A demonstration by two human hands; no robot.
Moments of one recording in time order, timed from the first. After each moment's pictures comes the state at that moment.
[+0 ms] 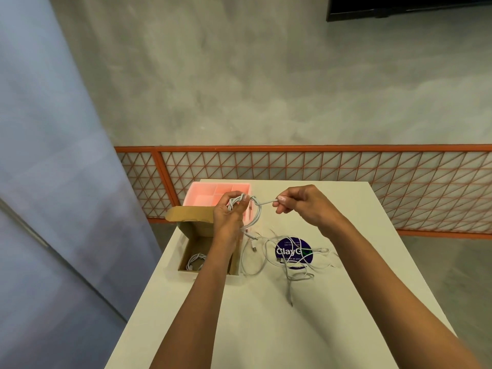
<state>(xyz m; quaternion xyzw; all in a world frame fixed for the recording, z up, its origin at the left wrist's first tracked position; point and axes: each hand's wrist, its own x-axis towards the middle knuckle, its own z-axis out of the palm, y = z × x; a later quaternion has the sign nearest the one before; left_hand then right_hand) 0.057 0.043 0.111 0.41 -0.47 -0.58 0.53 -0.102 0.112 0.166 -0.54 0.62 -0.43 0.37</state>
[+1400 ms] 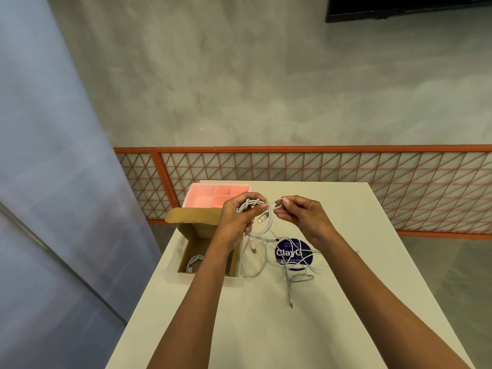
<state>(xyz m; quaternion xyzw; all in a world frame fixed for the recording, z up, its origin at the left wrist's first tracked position) 0.058 0.045 0.120 0.31 -0.59 -0.61 0.43 -0.100 0.100 0.124 -0.35 0.50 -0.62 0.49</state>
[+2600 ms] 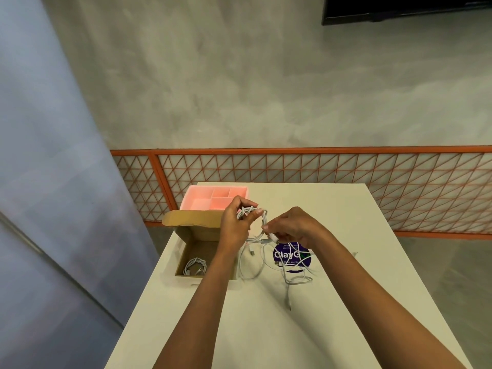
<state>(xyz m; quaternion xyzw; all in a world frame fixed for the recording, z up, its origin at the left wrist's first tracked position) 0.049 0.038 0.095 0.37 -0.63 -0.48 0.48 -0.083 0.099 0.145 -0.38 0.70 -0.36 0.48</state>
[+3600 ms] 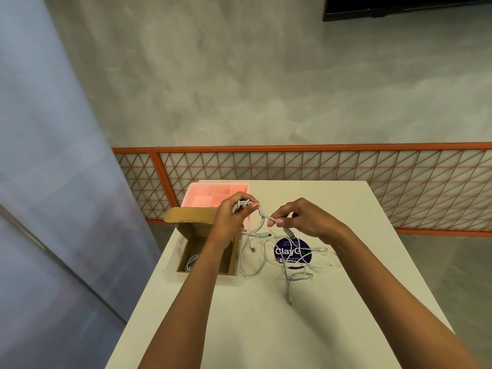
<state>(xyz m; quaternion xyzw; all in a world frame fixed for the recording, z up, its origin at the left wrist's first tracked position) 0.064 0.026 0.105 0.36 -0.69 -0.48 0.41 -0.105 0.117 0.154 -0.61 0.65 -0.28 0.36</state>
